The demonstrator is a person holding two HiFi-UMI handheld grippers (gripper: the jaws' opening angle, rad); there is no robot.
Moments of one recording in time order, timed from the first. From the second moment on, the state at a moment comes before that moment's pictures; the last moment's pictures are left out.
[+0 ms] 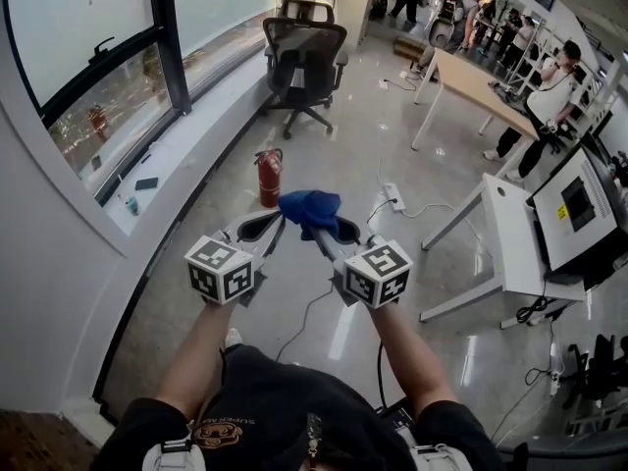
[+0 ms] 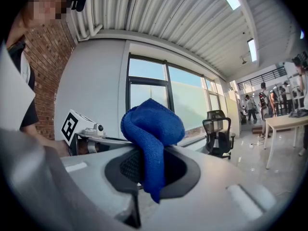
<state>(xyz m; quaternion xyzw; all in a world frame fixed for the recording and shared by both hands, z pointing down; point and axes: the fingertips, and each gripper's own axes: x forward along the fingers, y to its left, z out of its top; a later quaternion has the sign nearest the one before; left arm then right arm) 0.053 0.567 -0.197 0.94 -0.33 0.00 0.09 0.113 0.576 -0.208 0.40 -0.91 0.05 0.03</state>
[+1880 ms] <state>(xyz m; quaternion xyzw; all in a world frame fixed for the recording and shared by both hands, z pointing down) 0.022 0.142 -0.021 0.90 -0.37 0.13 0.18 0.127 0.136 -0.017 0.42 -0.88 0.15 0.16</state>
